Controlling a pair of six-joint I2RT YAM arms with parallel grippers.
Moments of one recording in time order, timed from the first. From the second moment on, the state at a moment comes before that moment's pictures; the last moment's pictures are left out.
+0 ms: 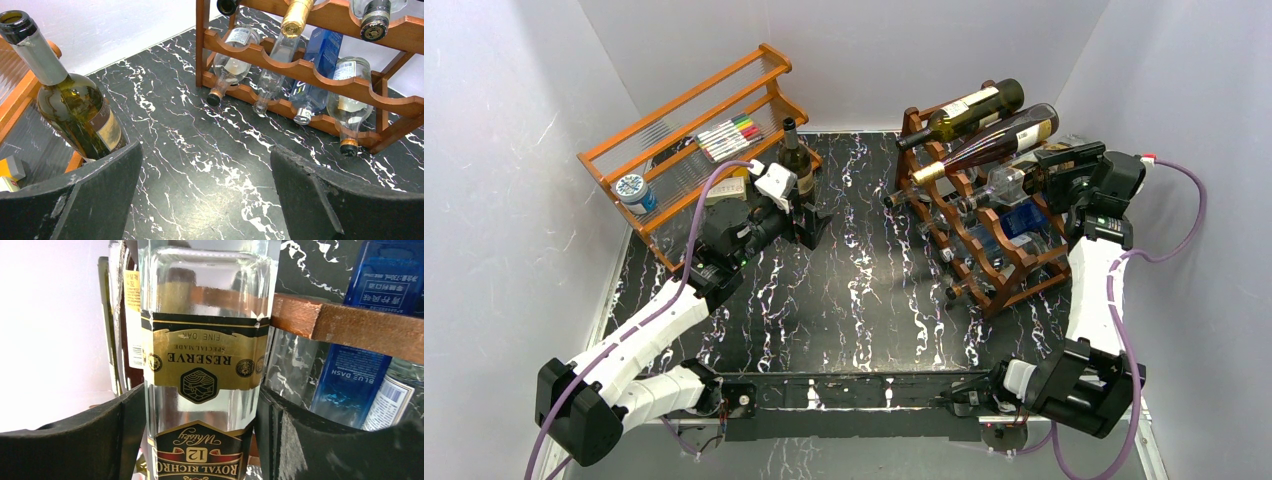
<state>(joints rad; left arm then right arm) -0.60 1.04 0.83 0.13 0.11 -0.03 -0.33 1.18 1.09 -0.30 -0.23 1.05</state>
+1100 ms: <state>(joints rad) -0.60 1.06 0.83 0.13 0.12 -0.03 -0.34 1.10 1.18 -0.44 -0.31 1.10</state>
